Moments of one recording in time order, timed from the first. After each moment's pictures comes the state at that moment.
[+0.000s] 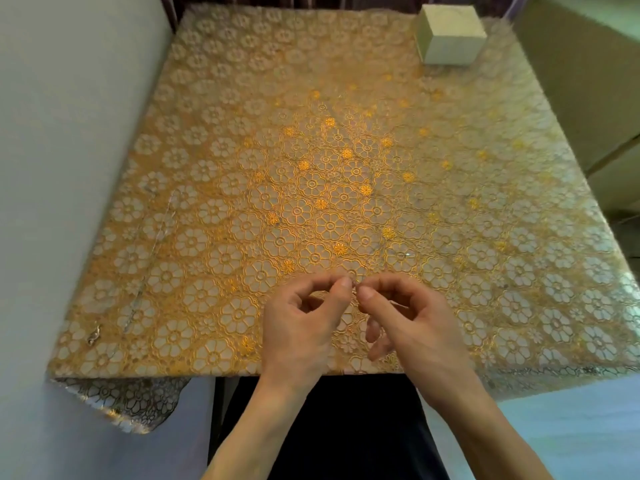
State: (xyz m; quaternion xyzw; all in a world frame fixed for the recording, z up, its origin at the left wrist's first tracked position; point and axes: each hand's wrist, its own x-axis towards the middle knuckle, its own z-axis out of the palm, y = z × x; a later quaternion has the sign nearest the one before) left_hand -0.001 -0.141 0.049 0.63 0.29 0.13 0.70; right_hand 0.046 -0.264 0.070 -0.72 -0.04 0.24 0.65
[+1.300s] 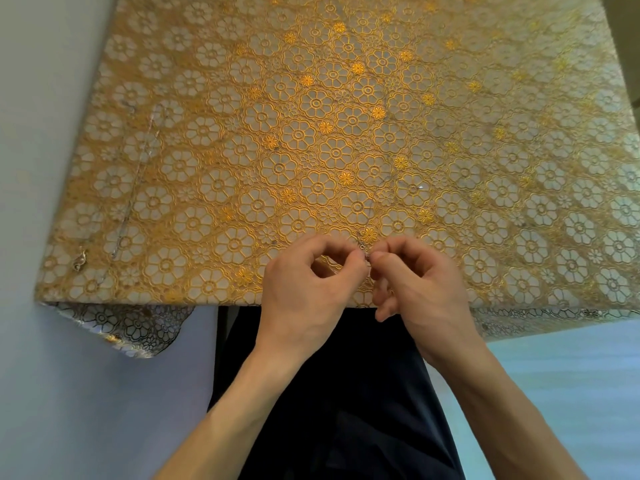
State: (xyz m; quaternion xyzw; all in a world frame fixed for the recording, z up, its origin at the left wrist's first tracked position) left_hand -0.027 -0.148 0.034 0.77 0.27 0.08 0.57; right_hand 0.028 -0.273 0.043 -0.72 0.03 0.26 0.65
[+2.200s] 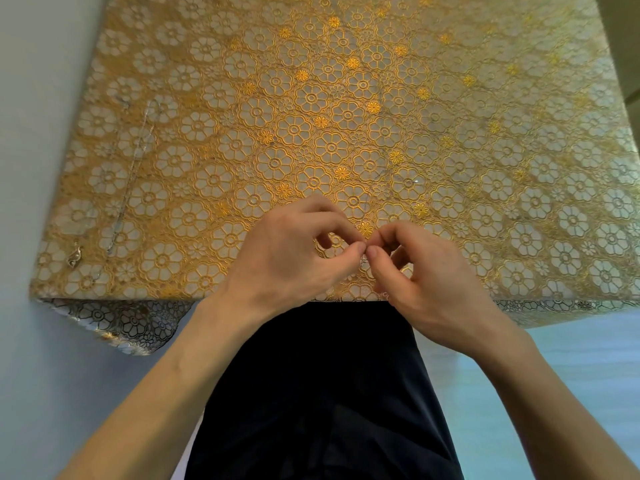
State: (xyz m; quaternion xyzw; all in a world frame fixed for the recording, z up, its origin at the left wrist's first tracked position) left_hand -0.008 -0.111 0.041 0.89 0.03 0.06 0.45; right_hand 0.043 -0.294 0.044 -0.86 -0.26 0.19 0.39
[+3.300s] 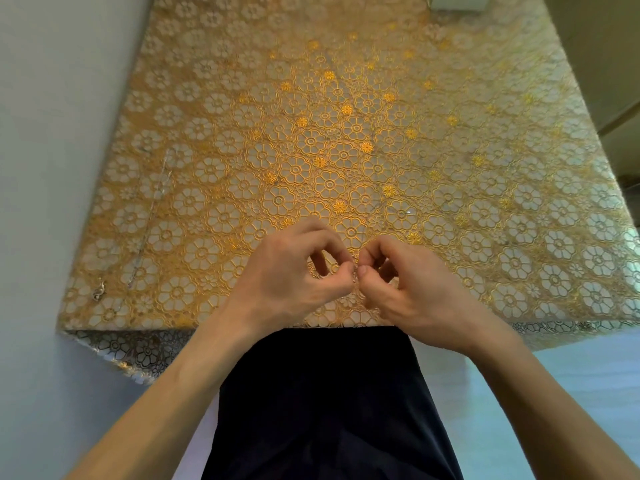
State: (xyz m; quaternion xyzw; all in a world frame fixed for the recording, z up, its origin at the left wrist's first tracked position) left_hand -0.002 -0.103 0.048 0.88 0.01 0.05 0.47; right_hand 0.059 -0.282 0.061 -0.84 -0.27 0.26 0.40
